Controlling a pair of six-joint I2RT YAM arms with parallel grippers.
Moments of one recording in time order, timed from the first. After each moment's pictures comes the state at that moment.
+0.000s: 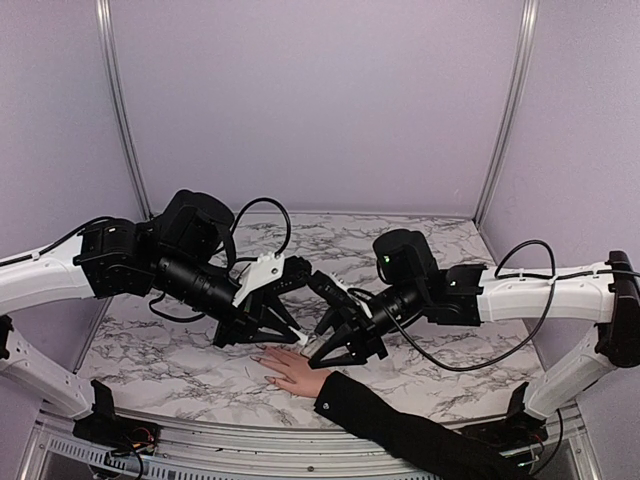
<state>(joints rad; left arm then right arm) -1.14 1.30 1.26 -0.64 0.40 0.25 1.02 1.44 0.97 -0.02 -0.95 -0.03</state>
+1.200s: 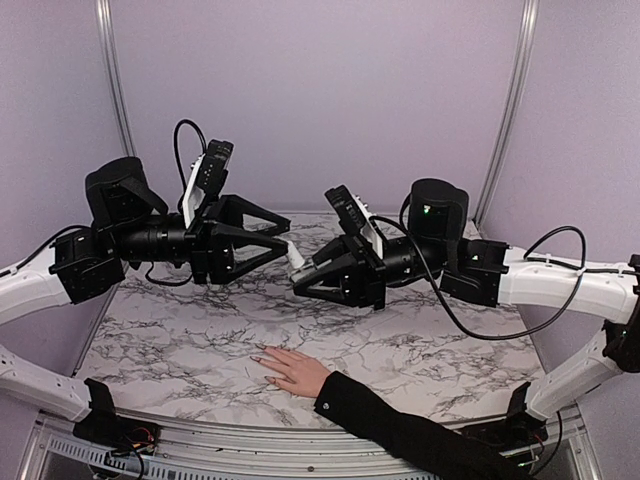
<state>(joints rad) -0.97 1.12 1.08 0.07 0.58 -0.17 1.00 1.38 1.11 0.21 -0.84 0.14</state>
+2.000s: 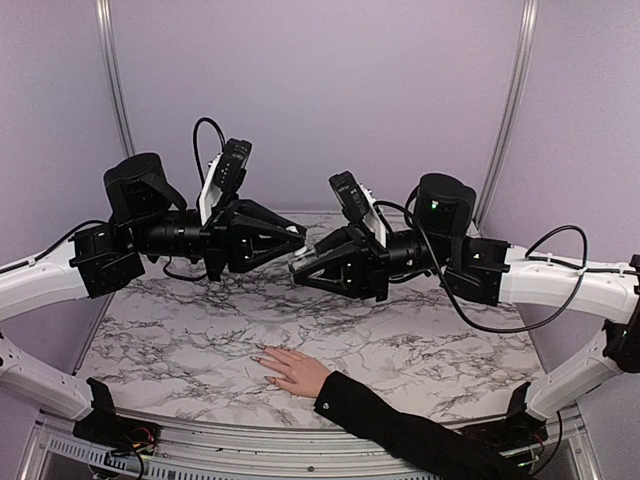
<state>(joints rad) -0.97 1.21 1.12 0.16 0.70 -0.18 1.00 1.37 1.12 0.29 -0.84 0.26</state>
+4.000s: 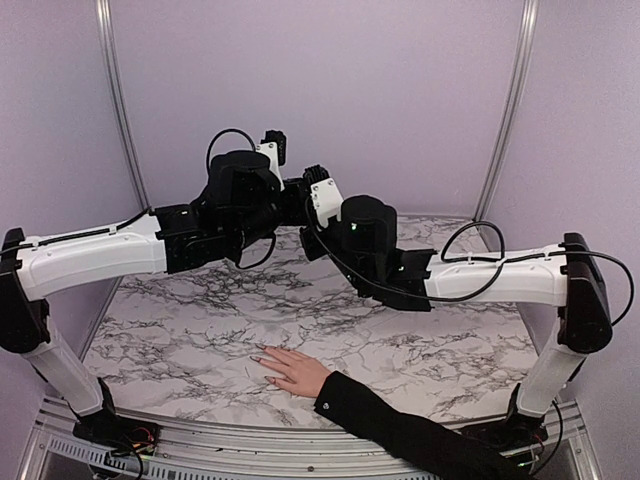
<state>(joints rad) -1.01 1.61 1.43 0.00 -0.47 -0.45 1.06 1.71 1.26 0.41 0.60 -0.14</state>
